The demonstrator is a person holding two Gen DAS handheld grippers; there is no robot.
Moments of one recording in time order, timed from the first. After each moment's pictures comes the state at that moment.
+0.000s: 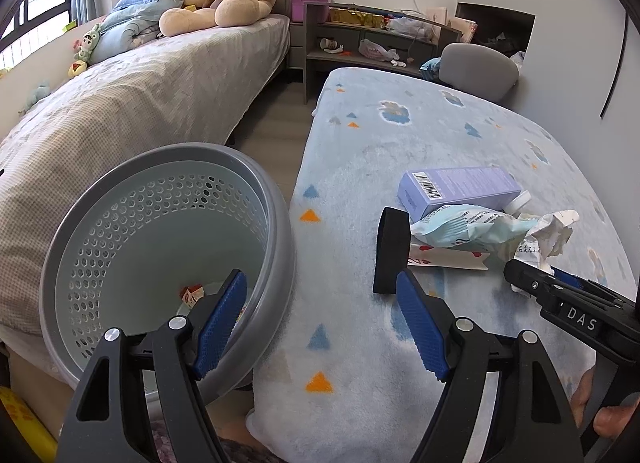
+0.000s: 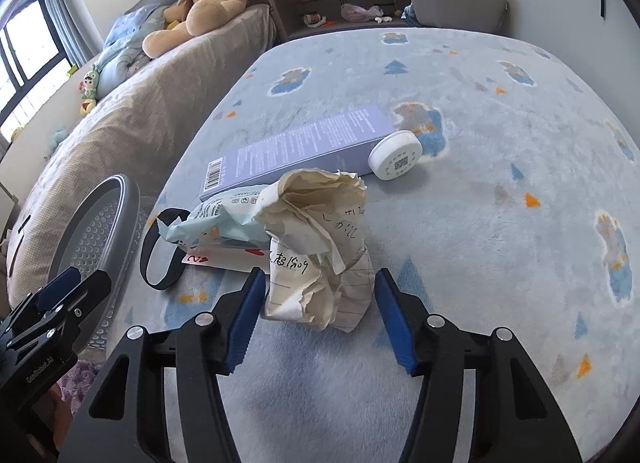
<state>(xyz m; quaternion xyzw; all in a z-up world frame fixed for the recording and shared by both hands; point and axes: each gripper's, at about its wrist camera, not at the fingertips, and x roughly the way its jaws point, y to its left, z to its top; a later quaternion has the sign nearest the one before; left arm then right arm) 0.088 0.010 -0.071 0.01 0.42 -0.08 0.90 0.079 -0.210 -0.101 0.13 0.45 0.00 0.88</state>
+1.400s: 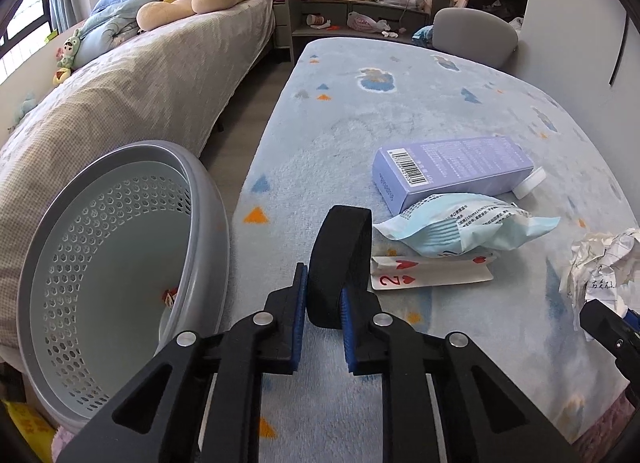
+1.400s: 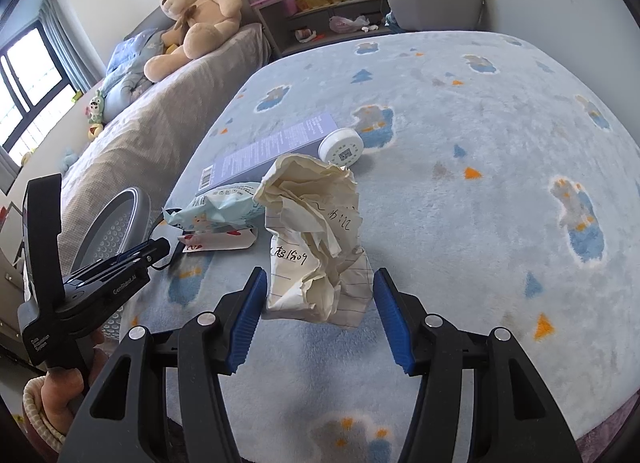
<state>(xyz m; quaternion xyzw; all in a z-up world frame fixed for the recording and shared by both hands) 0.120 -0.035 -0.096 0.05 0.46 -0.08 0.88 0.032 -0.249 -0.090 0.17 0.43 0.00 0.89</state>
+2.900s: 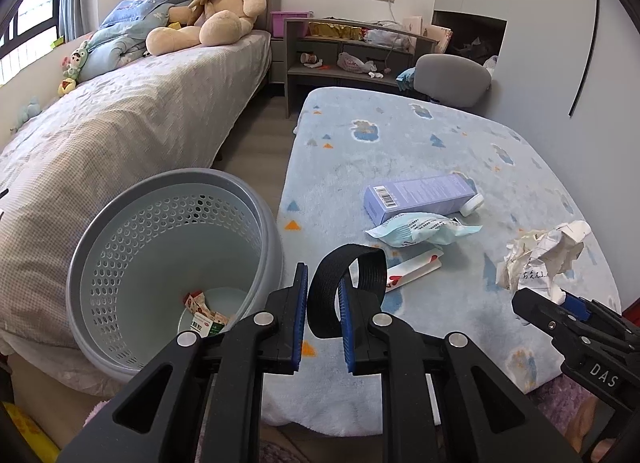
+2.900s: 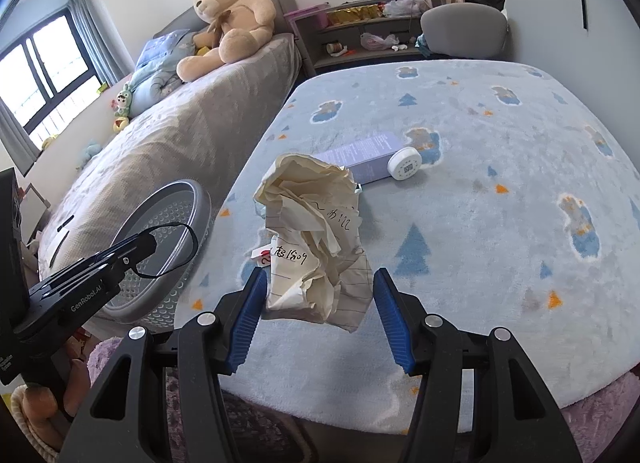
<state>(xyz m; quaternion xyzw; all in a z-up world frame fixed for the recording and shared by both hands) 0.048 0.016 -0.024 0.02 0.40 -0.11 0.91 0.000 -0.196 -0.047 0.15 0.40 0.03 0.90</state>
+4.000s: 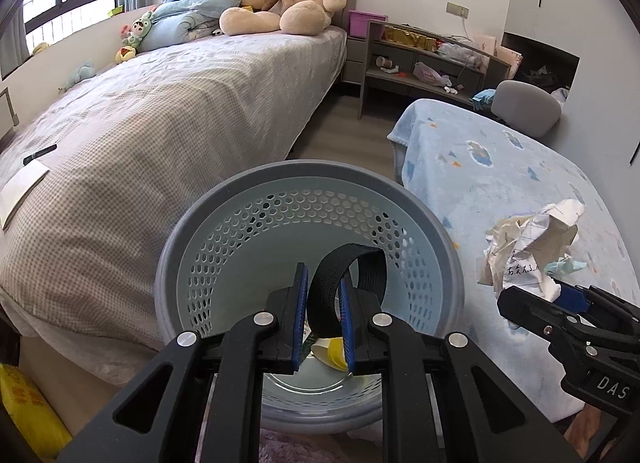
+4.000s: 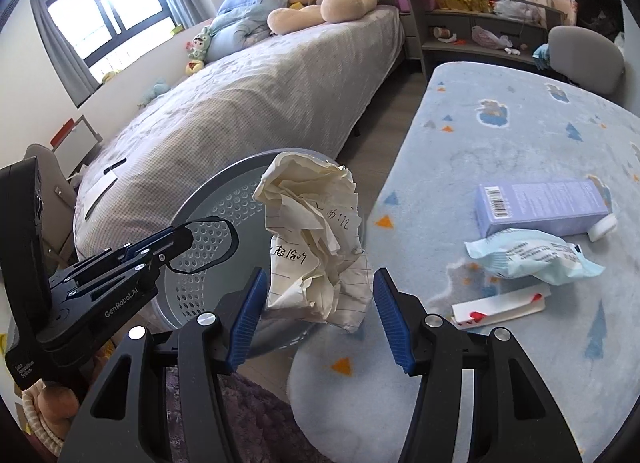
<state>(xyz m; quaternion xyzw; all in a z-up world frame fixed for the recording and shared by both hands) 0.092 0.148 -0.042 -0.01 0.41 -0.02 0.91 0.092 -0.041 -0.054 0.08 0.43 0.18 0.88</state>
